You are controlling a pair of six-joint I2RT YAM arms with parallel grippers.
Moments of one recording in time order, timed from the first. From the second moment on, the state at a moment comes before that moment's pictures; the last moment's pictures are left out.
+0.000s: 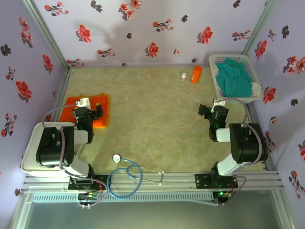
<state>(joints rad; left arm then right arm) 0.00 1.54 0.37 0.82 -0.20 -0.04 0.02 1.57 0.38 0.78 0.13 0.13</state>
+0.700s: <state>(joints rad) -0.13 1.32 0.64 0.34 -0.36 -0.07 0.02 1.34 0.73 0.15 0.37 0.29</state>
